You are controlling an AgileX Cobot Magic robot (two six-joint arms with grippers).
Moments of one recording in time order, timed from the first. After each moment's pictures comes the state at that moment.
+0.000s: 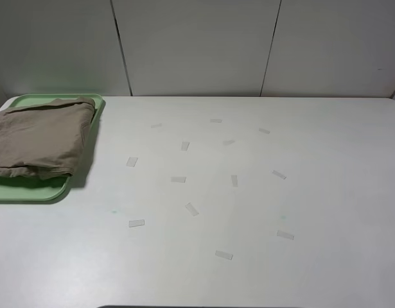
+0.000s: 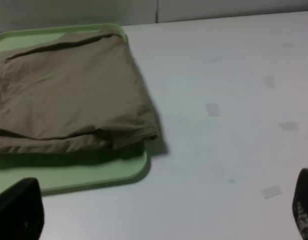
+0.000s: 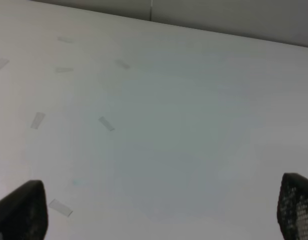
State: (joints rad) left arm -0.09 -0.01 -0.50 0.01 0.91 0.01; right arm 0.11 -0.01 -0.50 0.01 1.03 -0.08
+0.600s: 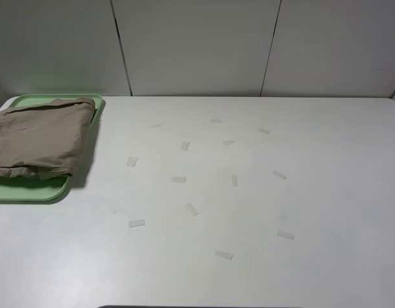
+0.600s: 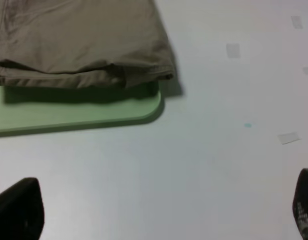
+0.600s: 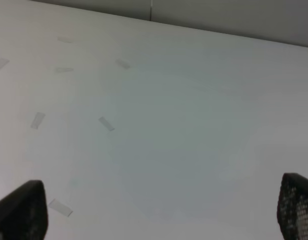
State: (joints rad) left arm -0.09 -0.01 -0.49 0.05 1.06 -0.02; right arm 0.11 -0.01 -0.50 0.01 1.03 -0.08
